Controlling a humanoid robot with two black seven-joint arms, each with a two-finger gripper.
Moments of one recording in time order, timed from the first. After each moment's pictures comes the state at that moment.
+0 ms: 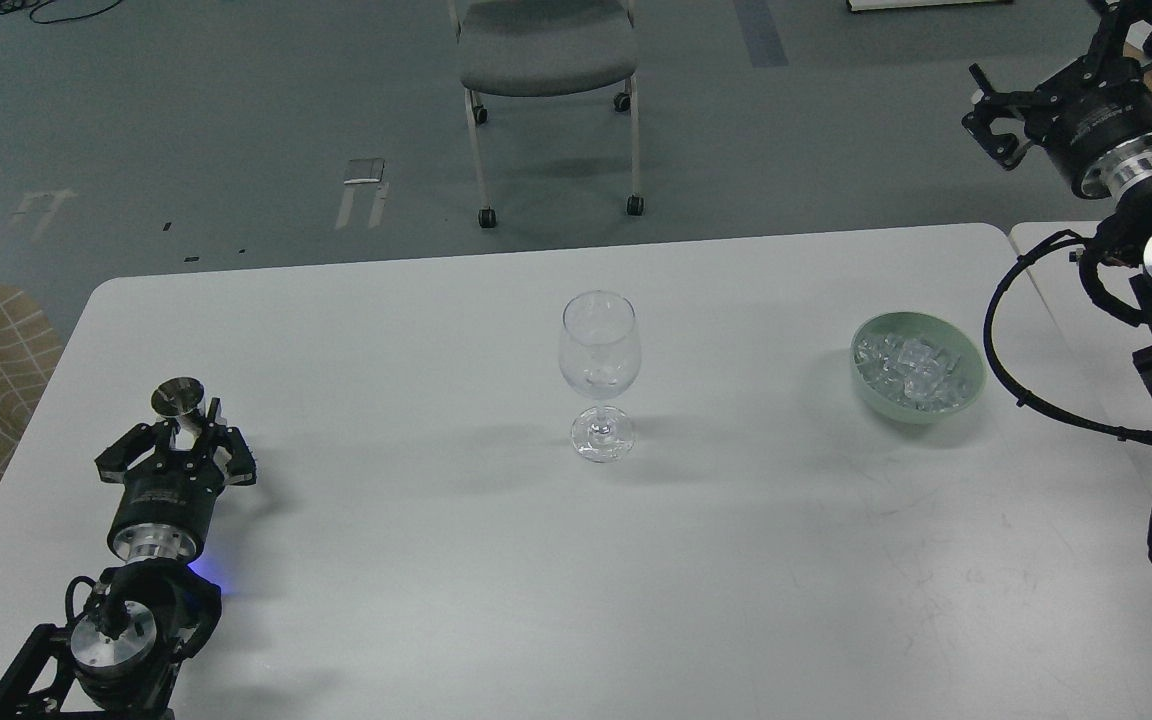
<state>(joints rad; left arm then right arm) -0.06 0.15 -1.56 -0.95 -0.14 -0.34 -0.06 0.84 -0.29 1.39 0.51 -0.23 0.40 -0.06</state>
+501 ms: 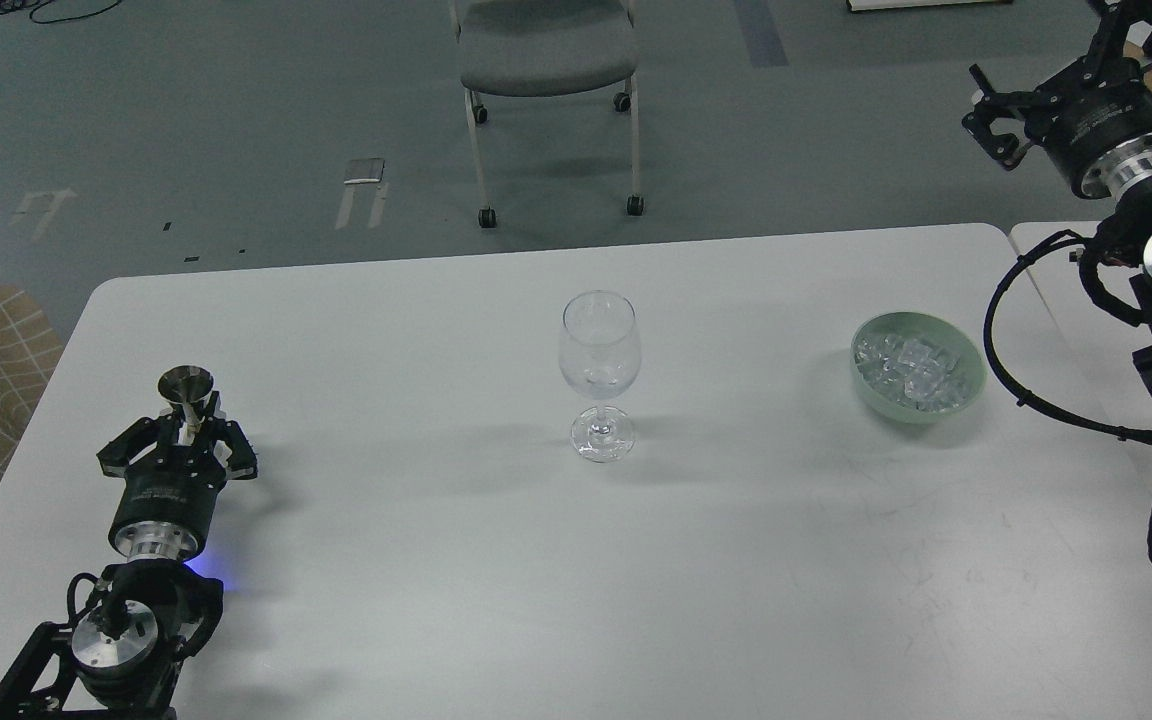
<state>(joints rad) -0.07 0.15 -1.56 -0.95 -0.14 -0.36 -0.06 0.84 -0.29 1.39 0.51 -0.23 0.40 -0.06</state>
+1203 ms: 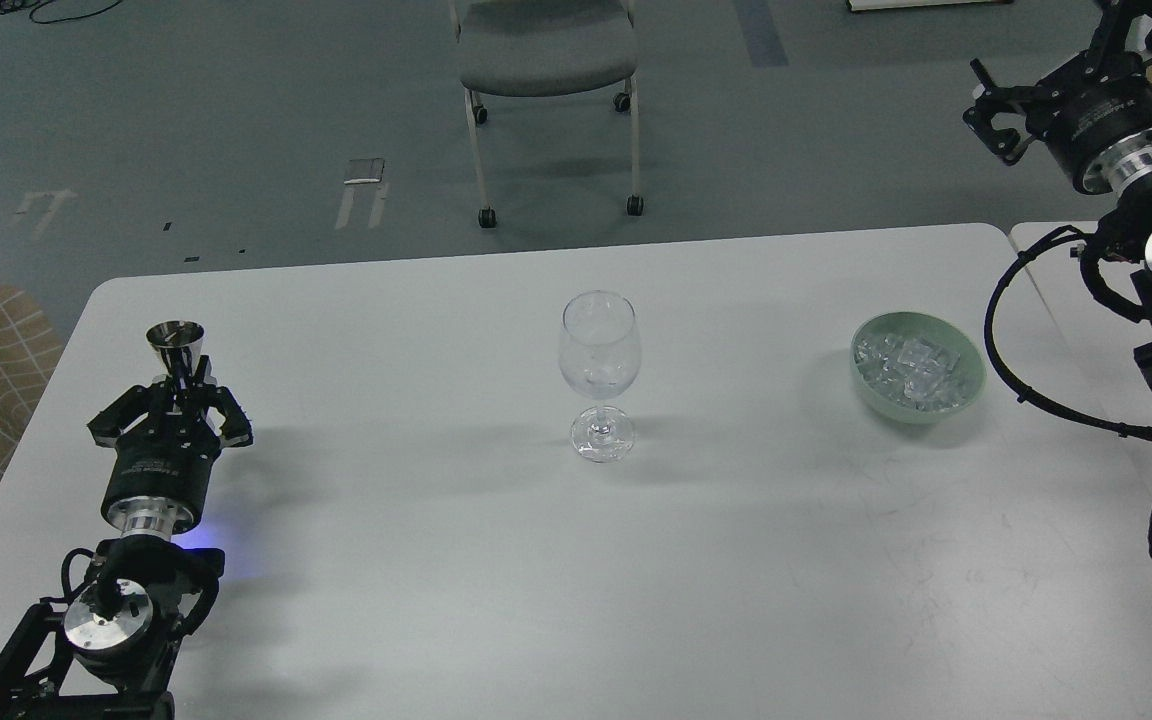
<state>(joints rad) -0.07 0.17 -1.56 -1.05 -0.18 -0.34 -0.08 0.85 -0.30 1.39 0.51 -0.23 0.40 -0.06</state>
